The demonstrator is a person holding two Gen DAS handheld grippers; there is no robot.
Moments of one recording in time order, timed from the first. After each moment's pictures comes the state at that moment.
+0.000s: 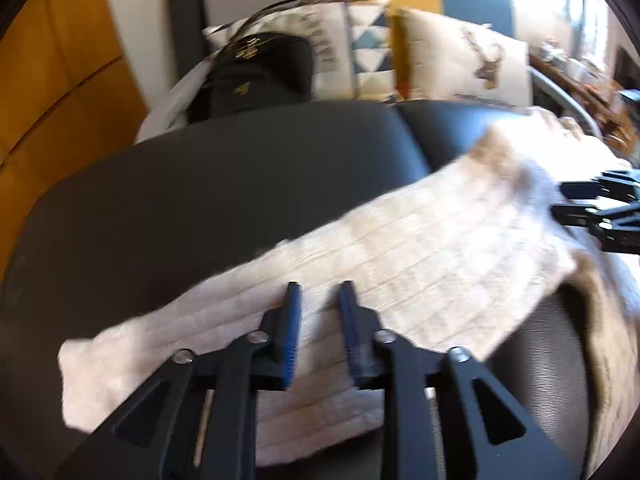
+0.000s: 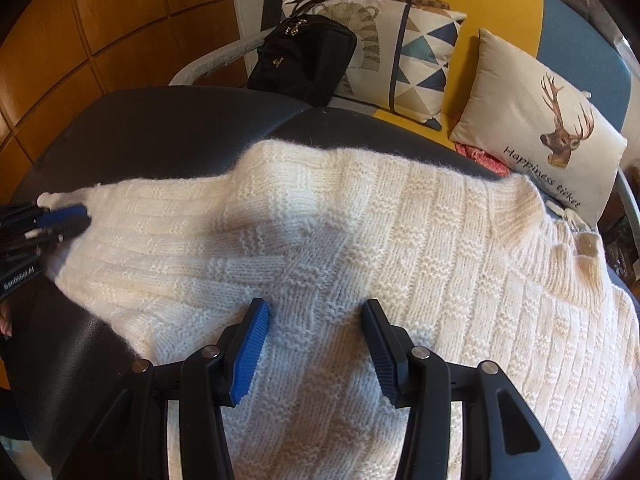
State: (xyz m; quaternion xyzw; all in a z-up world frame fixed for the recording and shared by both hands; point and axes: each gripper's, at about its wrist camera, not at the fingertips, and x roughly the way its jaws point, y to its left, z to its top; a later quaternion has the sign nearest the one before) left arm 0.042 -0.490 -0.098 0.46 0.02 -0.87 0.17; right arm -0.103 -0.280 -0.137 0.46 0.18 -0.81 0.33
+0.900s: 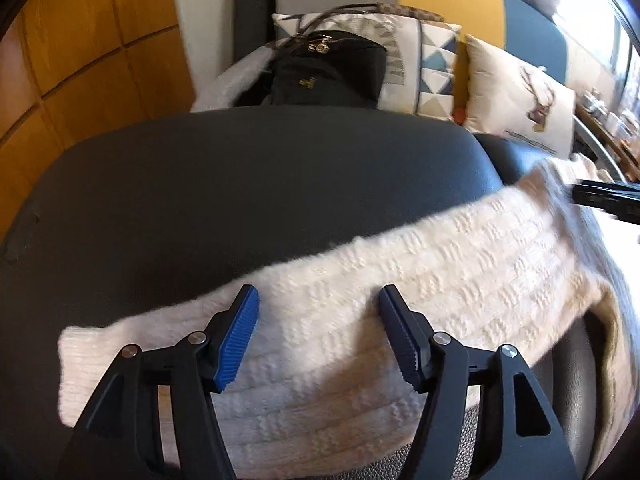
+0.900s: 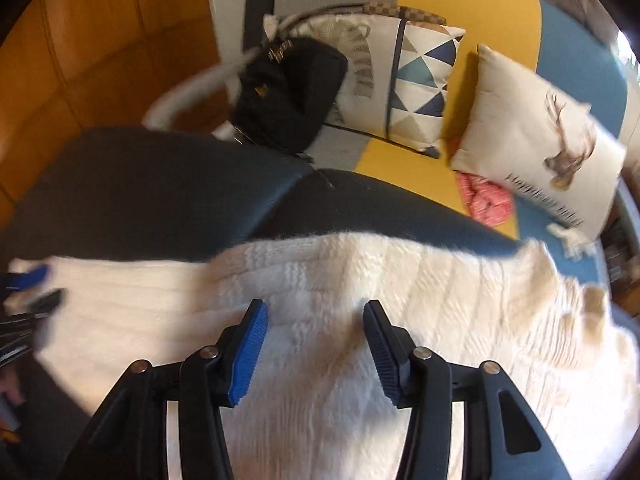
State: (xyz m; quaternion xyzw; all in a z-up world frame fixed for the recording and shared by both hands) left arm 0.058 -0.545 -0.098 0.42 0.09 -0.87 0.24; right arm -0.160 -0.318 -0.100 0.43 0.12 -0.83 0.33
